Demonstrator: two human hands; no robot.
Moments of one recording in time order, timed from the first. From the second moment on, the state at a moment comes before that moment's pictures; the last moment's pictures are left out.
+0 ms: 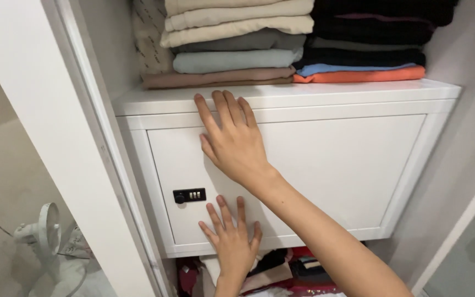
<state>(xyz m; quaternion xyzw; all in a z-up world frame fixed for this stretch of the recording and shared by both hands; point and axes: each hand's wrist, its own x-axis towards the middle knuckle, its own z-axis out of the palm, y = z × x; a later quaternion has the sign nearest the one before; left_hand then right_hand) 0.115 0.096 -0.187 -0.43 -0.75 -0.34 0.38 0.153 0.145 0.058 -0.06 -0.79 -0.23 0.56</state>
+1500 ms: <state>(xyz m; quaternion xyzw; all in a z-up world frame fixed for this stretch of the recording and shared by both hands) 0.308 -0.058 -0.516 -0.88 -0.38 0.15 -0.23 0.474 -0.195 -0.417 -0.90 -0.34 0.19 0.18</state>
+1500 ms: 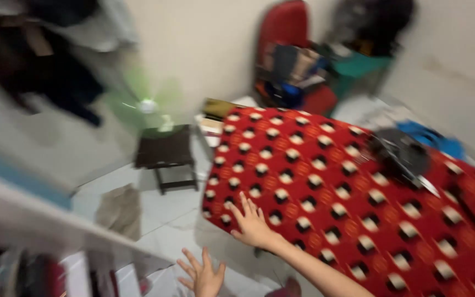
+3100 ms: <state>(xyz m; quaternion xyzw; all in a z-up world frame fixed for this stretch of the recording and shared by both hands) 0.592 -0.472 -0.532 -0.48 -0.28 0.27 -0.78 0.583 -0.662 -0.480 -0.85 -0.06 0.03 0.53</state>
